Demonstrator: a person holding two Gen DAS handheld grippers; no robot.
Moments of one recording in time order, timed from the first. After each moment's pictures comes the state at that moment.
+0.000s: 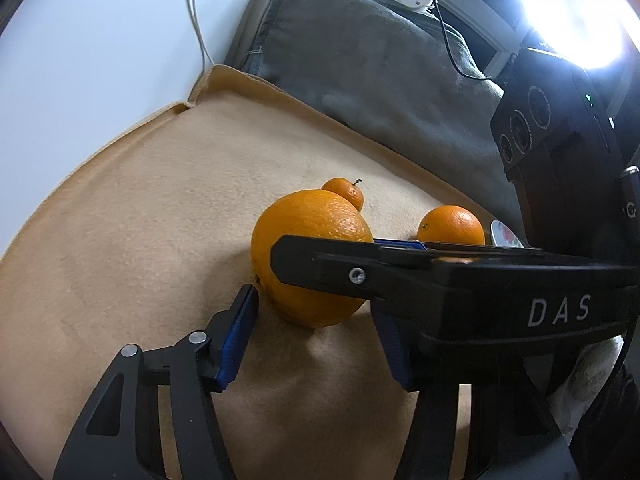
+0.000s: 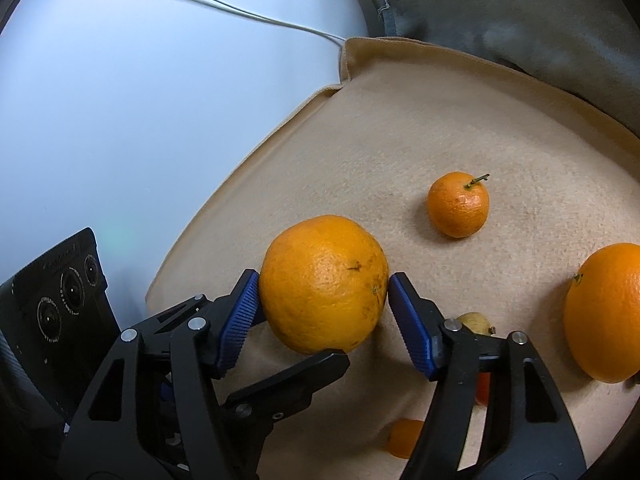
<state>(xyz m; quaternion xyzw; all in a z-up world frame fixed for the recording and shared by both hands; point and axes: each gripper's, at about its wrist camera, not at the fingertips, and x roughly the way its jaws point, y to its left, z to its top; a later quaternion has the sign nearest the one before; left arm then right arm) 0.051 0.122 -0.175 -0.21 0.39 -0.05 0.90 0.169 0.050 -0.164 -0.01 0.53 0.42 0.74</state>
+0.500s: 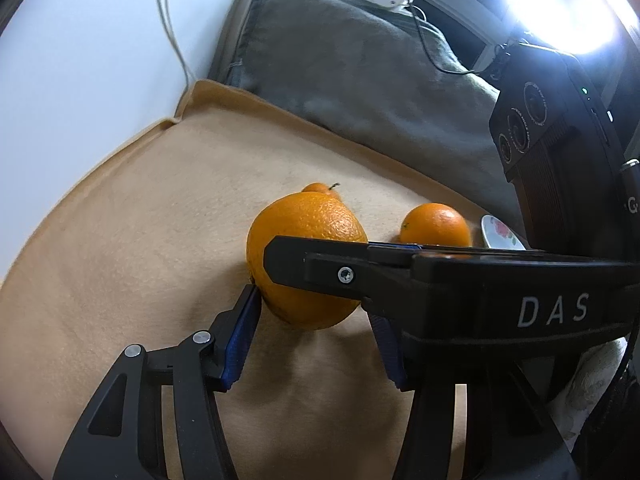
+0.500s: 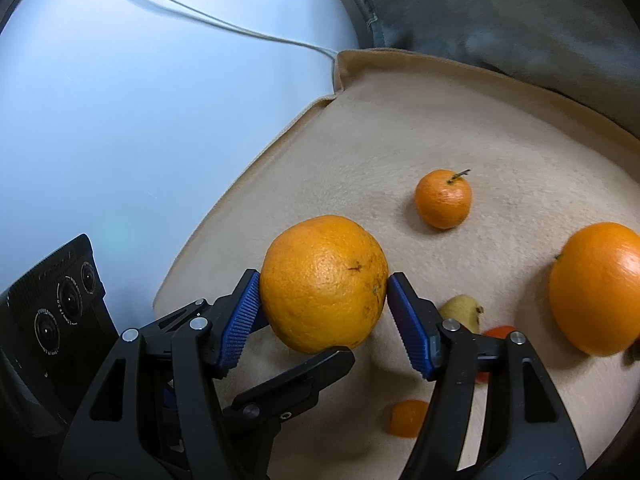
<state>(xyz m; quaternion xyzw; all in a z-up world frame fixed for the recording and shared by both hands) 0.047 0.105 -0.161 -0.18 0.38 -0.05 0.91 0.158 0.038 -0.141 0.01 0.52 0.40 0.75</state>
